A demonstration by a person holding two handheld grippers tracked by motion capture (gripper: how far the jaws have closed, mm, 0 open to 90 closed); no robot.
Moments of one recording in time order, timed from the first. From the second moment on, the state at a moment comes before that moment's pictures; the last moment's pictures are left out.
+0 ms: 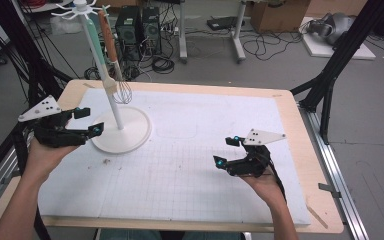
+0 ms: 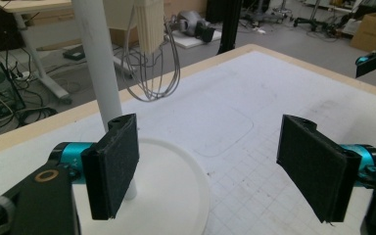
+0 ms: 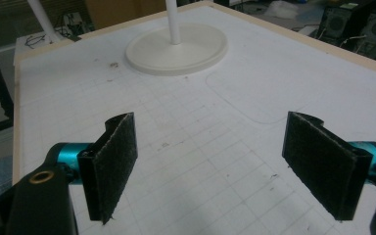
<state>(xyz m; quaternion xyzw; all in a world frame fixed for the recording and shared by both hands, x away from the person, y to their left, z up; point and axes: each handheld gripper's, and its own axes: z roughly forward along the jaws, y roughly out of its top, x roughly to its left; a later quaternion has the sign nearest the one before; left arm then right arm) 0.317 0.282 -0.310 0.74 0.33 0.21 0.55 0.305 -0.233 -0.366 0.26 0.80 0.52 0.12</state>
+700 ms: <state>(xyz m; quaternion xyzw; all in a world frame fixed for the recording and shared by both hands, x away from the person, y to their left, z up) 0.304 0.266 -0.343 0.76 0.33 0.21 0.53 0.294 -0.250 -0.371 0.29 0.79 0.52 0.15</state>
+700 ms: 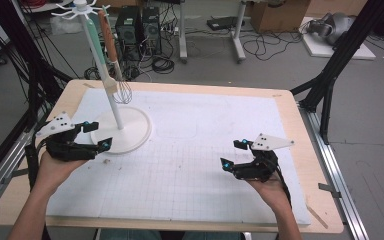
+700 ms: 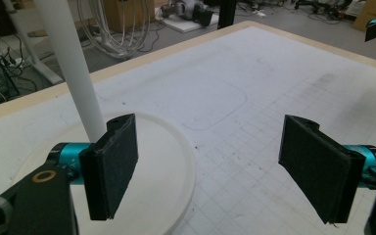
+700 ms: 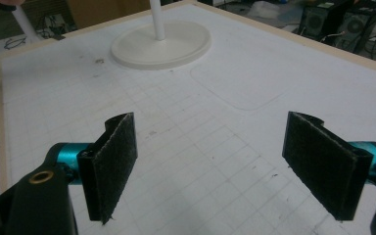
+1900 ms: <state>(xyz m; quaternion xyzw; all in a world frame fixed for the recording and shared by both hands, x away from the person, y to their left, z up) 0.278 0.258 -0.396 0.77 0.34 0.19 0.51 0.280 -0.265 -0.387 0.32 0.78 0.51 0.16</state>
